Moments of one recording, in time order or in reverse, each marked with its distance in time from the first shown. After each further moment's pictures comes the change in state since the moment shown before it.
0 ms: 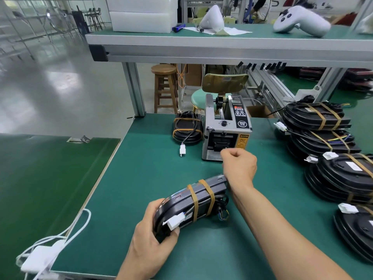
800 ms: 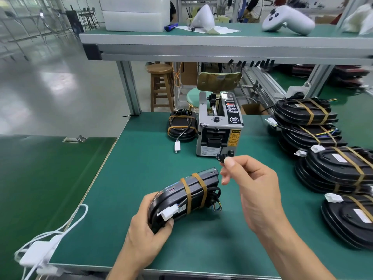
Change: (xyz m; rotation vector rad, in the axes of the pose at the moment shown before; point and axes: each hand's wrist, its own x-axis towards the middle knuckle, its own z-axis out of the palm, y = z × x) left_hand 0.000 0.003 0.000 0.020 0.012 0.028; right_hand -0.088 -0.028 -0.092 0.404 -0.432 -0.289
